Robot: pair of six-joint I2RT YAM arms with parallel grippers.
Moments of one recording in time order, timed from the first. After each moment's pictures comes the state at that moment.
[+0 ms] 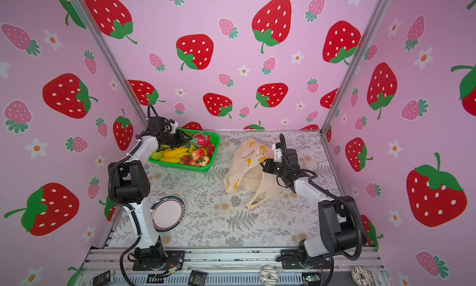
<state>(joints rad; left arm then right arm) 0.09 2.11 1.82 -0.57 0.64 -0.41 0.34 1.47 0.81 0.15 -0.49 0.55</state>
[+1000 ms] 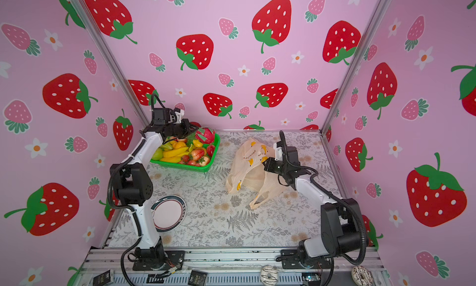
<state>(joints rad) -0.02 2.03 1.91 -0.48 0.69 -0.53 0.34 1.45 0.91 -0.06 -0.40 0.47</state>
